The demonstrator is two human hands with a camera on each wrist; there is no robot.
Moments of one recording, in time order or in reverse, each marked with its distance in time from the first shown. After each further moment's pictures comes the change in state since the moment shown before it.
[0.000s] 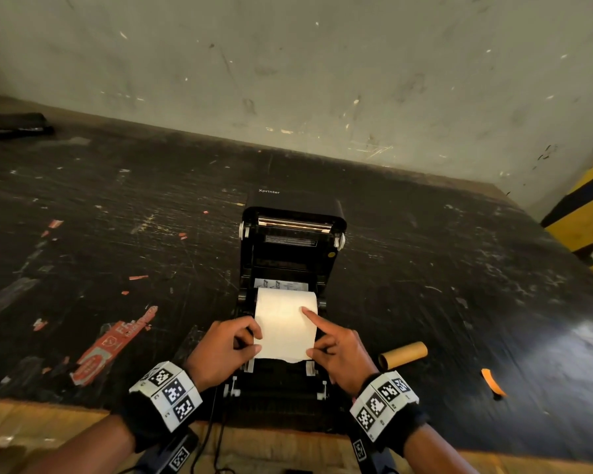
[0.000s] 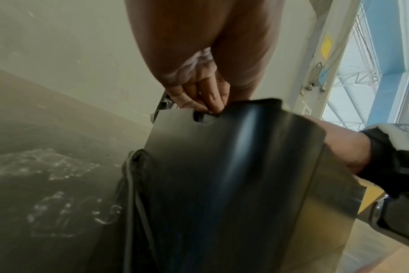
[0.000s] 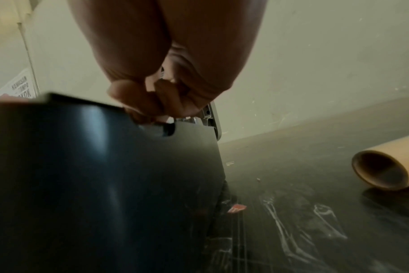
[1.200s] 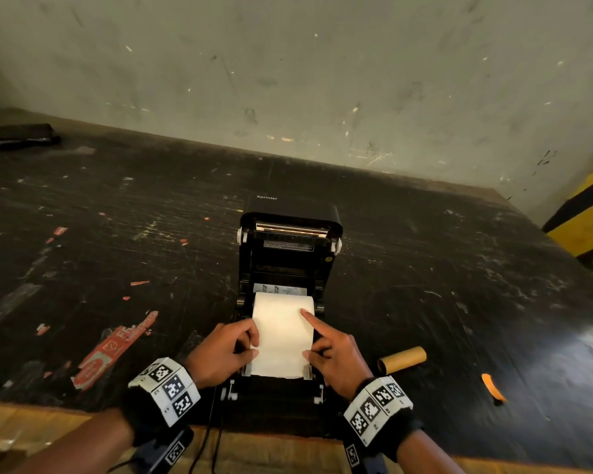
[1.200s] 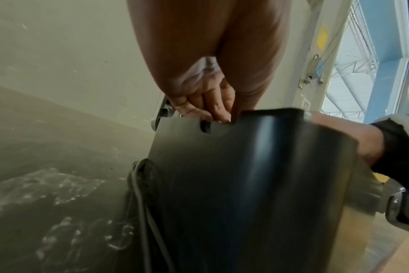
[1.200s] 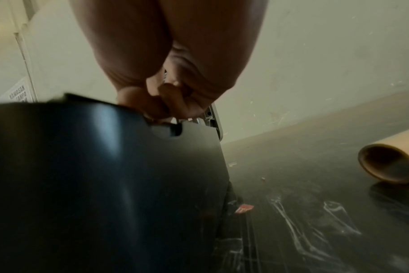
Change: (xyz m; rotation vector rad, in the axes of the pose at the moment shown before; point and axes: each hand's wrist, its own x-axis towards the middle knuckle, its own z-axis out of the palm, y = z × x) left_hand 0.006 -0.011 -0.001 0.072 -0.117 -0.004; right_hand 0.003 0.008 0.006 -0.020 0.049 -0.055
